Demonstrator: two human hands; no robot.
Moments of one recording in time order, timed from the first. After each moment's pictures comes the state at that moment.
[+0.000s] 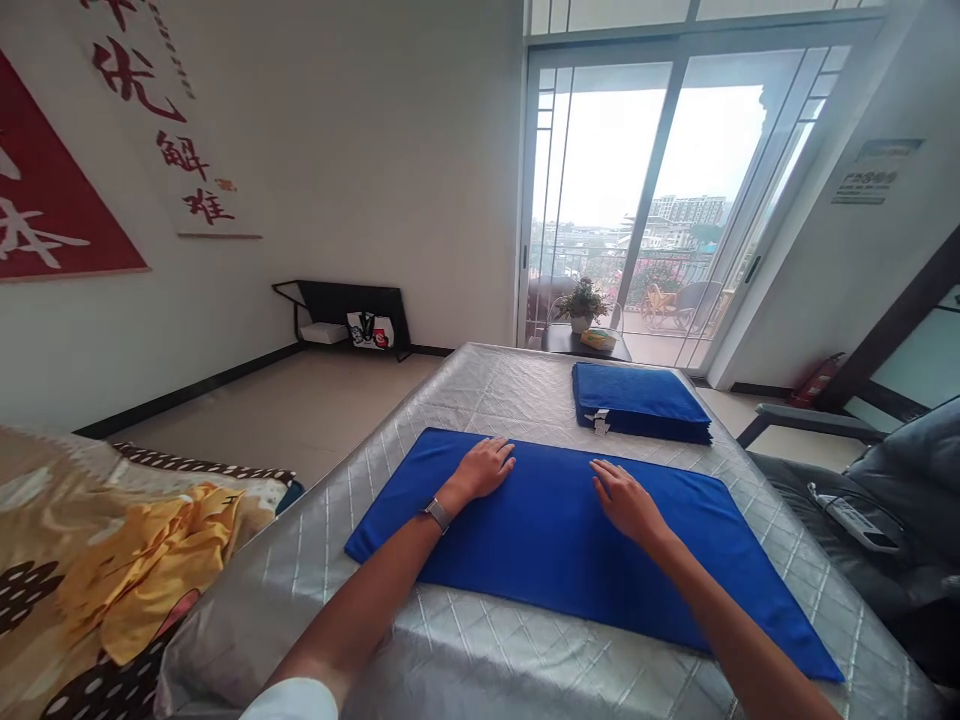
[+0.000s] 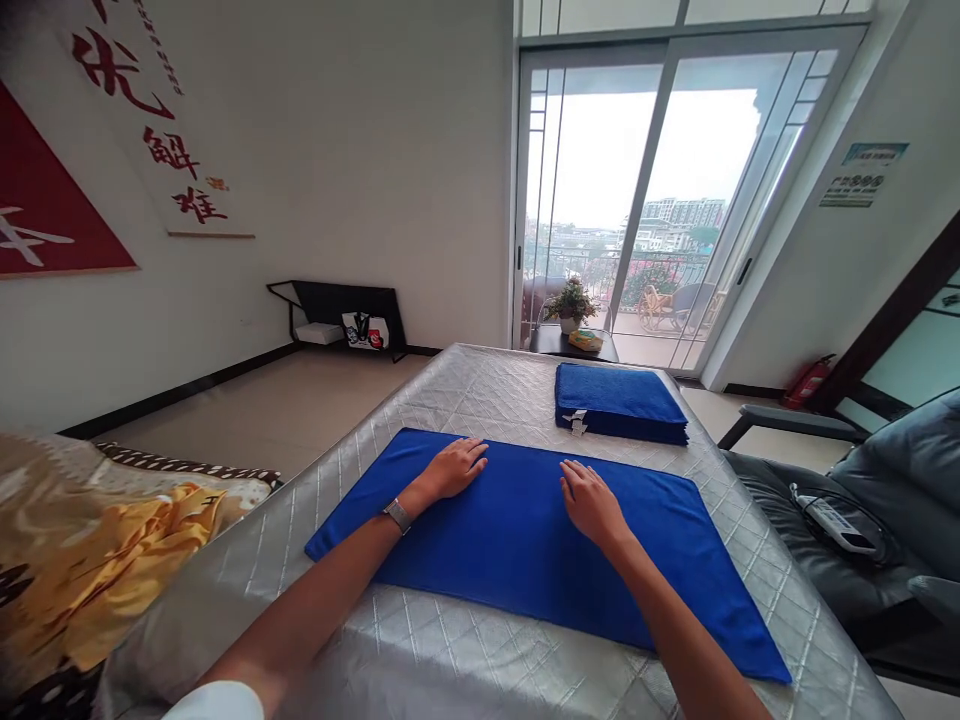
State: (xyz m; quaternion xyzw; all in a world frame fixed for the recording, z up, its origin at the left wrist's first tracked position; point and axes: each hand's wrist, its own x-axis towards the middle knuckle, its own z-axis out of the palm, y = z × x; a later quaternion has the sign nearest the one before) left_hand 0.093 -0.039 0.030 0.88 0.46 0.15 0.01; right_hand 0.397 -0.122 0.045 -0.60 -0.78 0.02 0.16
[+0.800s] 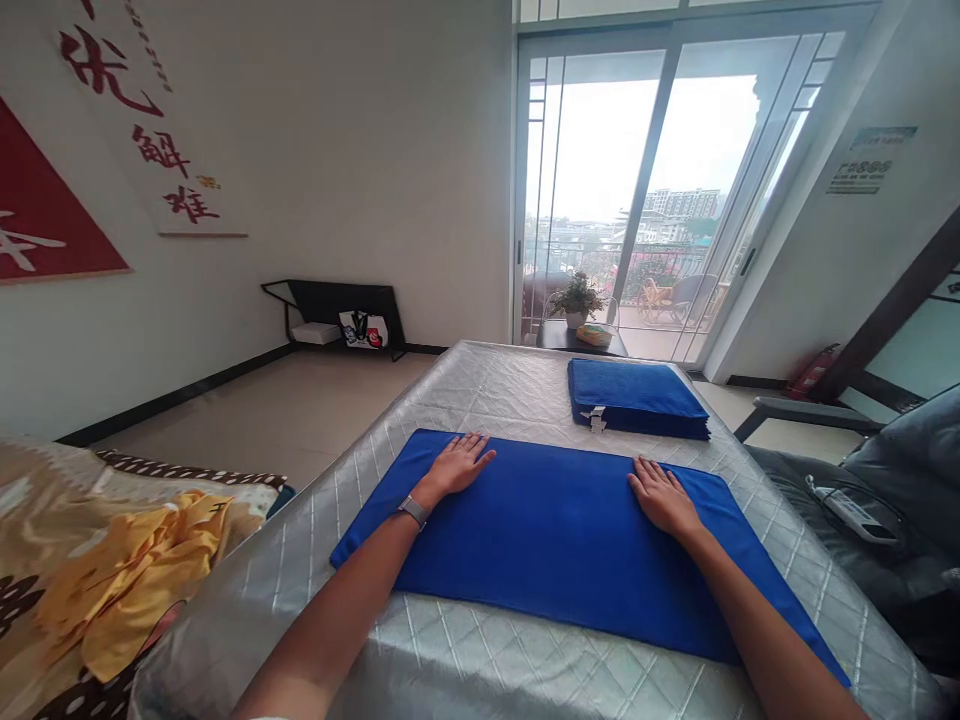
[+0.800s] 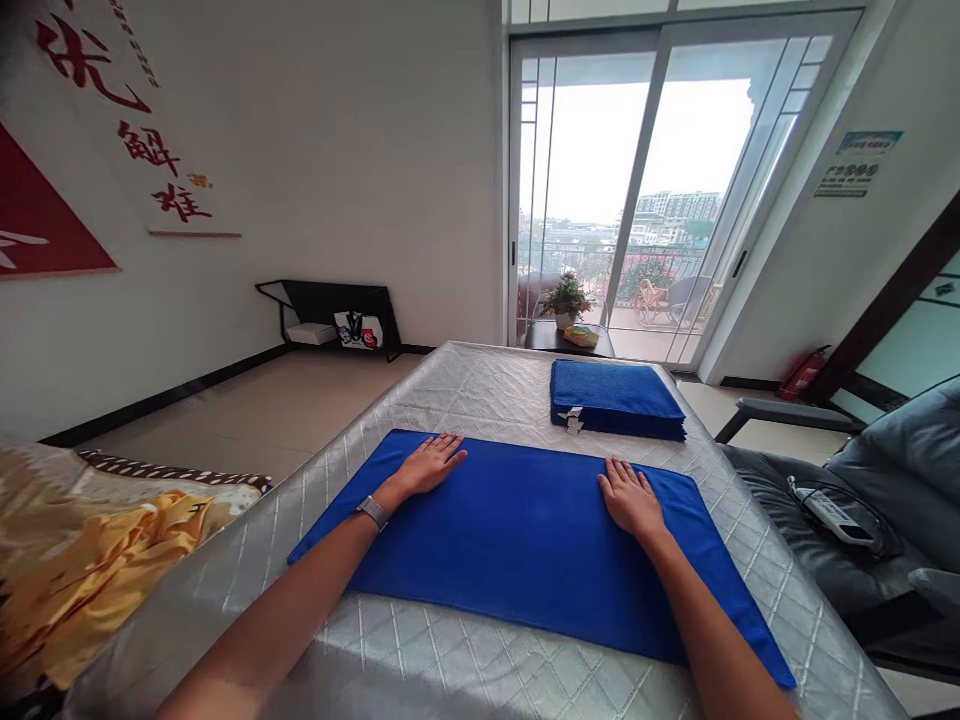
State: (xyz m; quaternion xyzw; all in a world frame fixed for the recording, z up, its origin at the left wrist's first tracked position) left_hand 0.053 -0.016 0.014 0.83 0.54 0.10 0.08; right_hand 0.477 -0.108 0.017 -0.74 -0.68 0.02 0.02
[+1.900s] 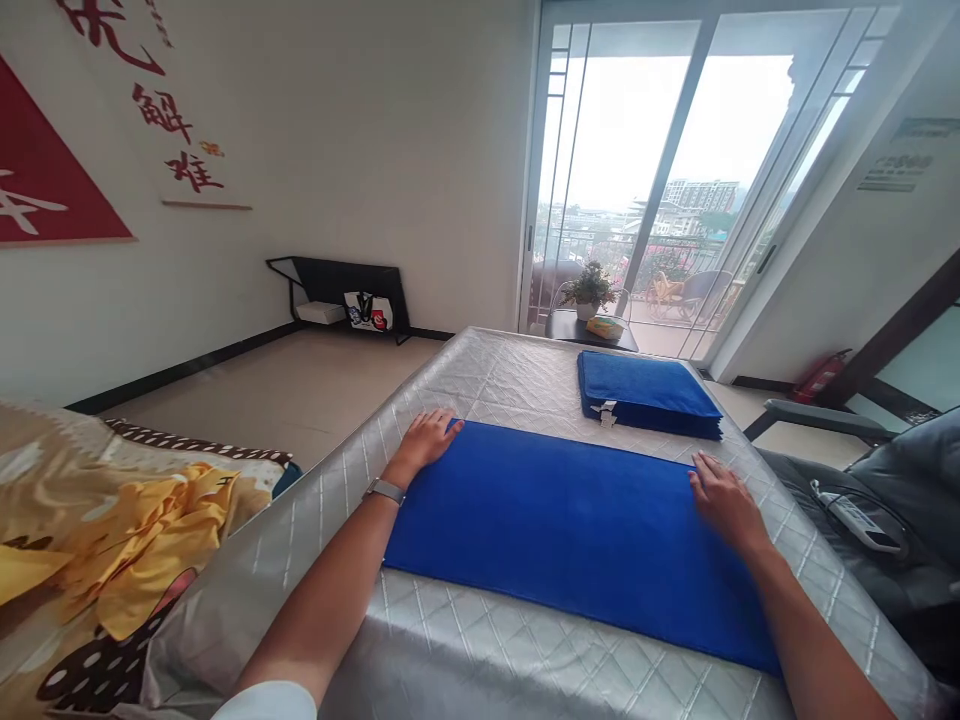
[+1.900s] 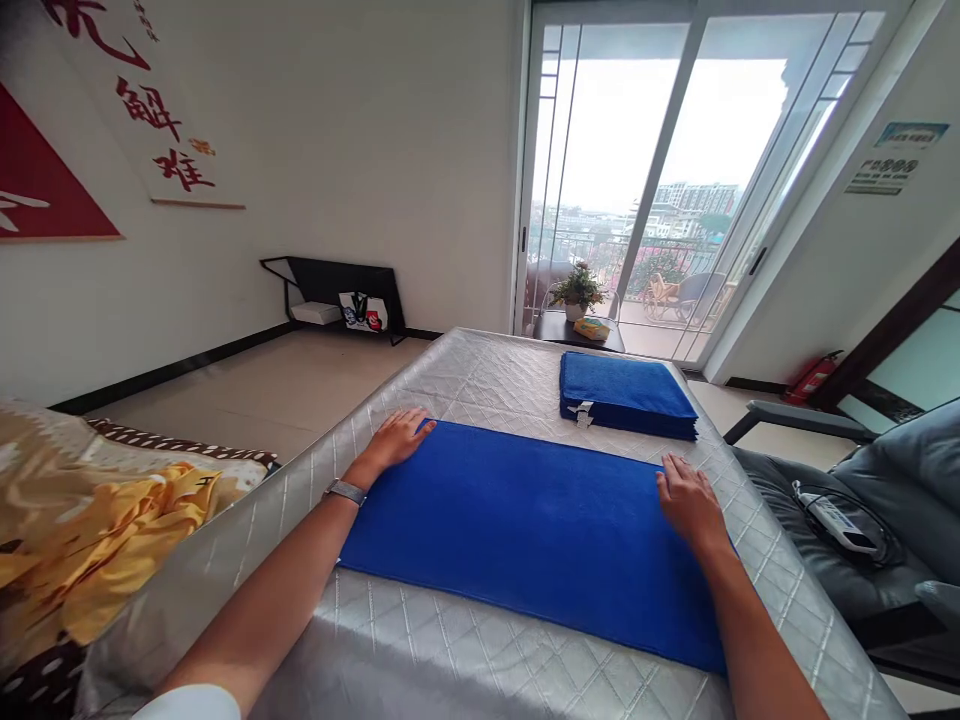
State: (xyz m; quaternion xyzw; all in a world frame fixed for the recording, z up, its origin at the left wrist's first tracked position) left_hand -0.010 -0.008 0.033 0.77 0.61 0.15 0.02; right_hand 0.533 -0.130 0.036 -0.75 -0.65 -0.09 0.11
